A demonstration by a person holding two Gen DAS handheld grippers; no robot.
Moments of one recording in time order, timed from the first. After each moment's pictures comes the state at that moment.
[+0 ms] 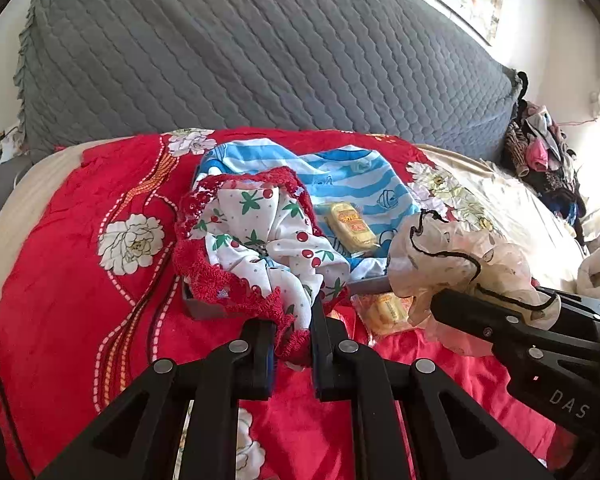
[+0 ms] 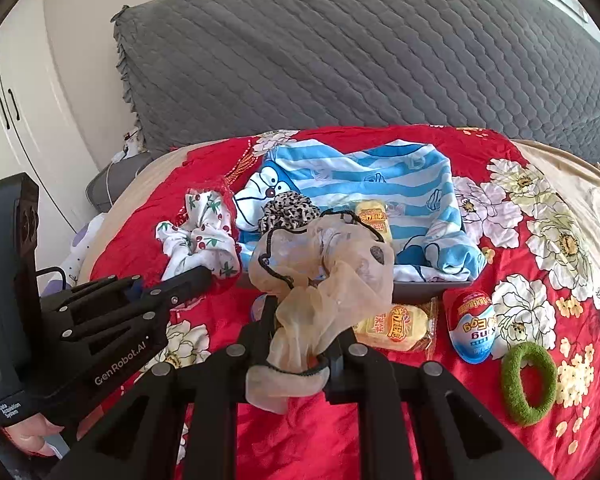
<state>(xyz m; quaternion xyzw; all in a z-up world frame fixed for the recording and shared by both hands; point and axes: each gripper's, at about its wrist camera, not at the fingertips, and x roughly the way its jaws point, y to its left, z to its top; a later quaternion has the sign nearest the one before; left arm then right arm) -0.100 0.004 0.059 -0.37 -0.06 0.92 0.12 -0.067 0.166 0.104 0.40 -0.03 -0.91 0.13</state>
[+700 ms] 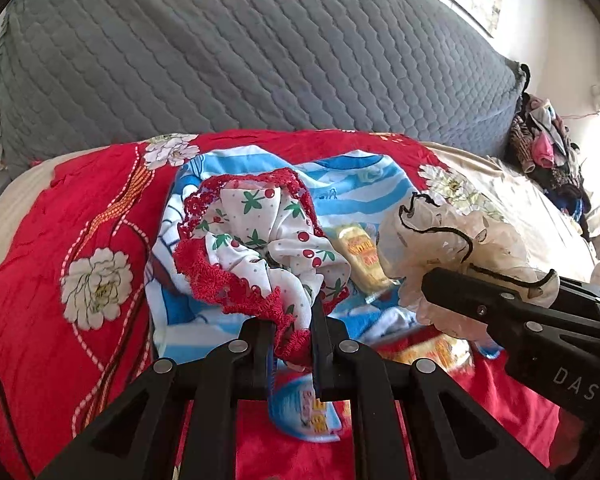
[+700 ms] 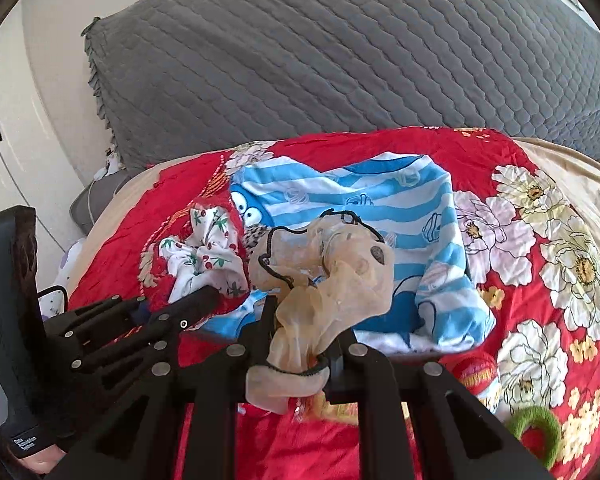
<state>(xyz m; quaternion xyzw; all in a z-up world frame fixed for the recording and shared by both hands) -0.175 0.024 0.043 -0.37 -0.04 0.92 0.12 -0.142 0.184 0.092 0.40 -0.05 -0.91 0.11</state>
